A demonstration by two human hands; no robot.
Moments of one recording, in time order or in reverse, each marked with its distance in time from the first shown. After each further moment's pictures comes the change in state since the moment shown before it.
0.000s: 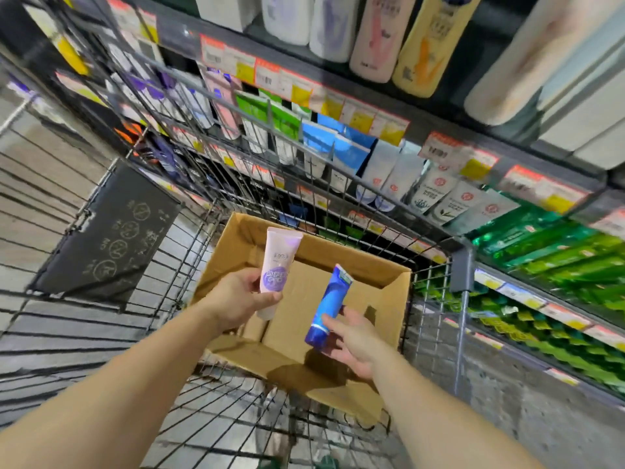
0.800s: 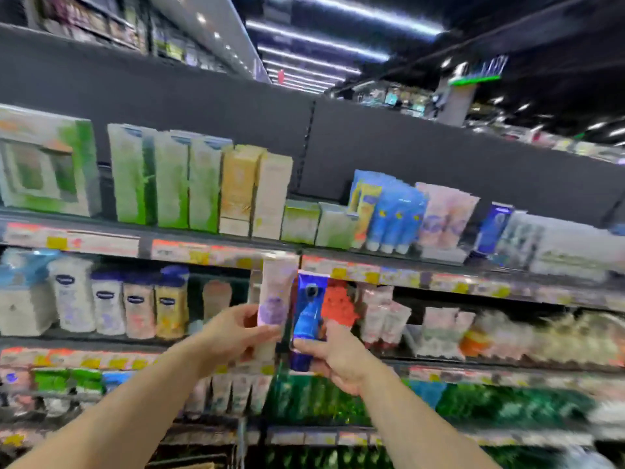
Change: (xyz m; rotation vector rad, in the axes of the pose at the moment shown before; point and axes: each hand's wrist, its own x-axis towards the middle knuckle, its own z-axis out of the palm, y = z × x) left_hand -0.174 0.371 0.138 0.028 -0.312 0.744; right_hand -0.391 -0.198 -0.141 -0.225 0.144 -0.909
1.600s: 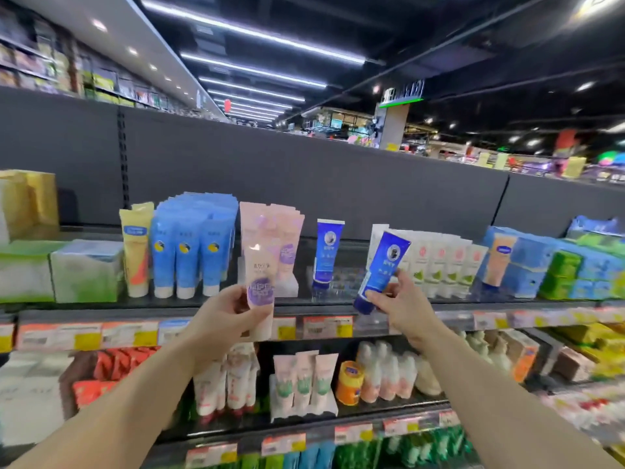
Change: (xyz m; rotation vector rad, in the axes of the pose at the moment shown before) left_hand 0.193 0.149 0.306 -0.001 0.059 0.235; right_hand -0.054 -0.090 -0.477 -0.374 0.661 -0.356
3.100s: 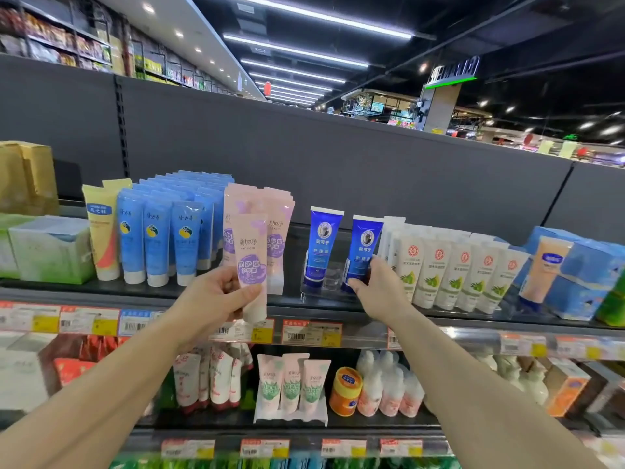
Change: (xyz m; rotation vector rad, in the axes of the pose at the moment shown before) left_hand 0.044 0.003 0.032 0.135 0.140 -0.079; right_hand 0.077 0.014 0.019 -0.467 -0.107 -0.087
